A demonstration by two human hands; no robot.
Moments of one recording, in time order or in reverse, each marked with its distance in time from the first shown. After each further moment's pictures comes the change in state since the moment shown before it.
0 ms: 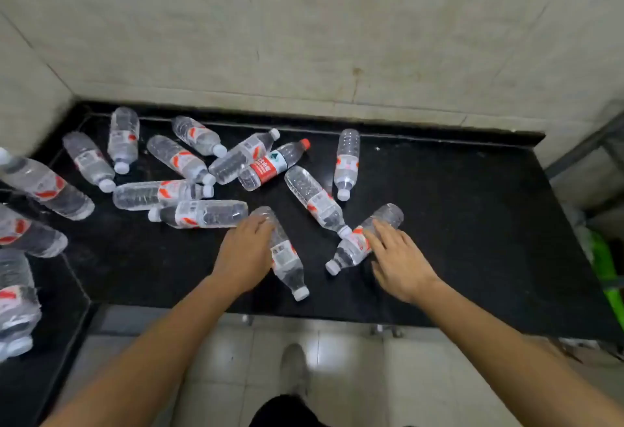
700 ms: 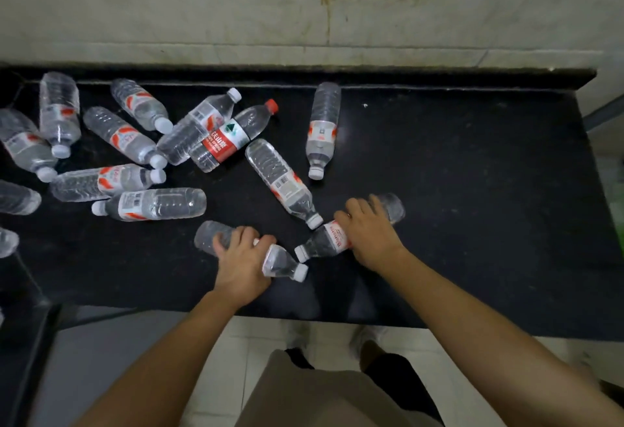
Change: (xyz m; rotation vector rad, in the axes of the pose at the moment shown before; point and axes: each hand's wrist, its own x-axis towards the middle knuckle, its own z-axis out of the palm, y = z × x) left_hand 0.033 0.049 0.096 0.107 -0.229 -0.122; right_hand 0.080 0.052 0.051 -0.028 -0.193 -0.117
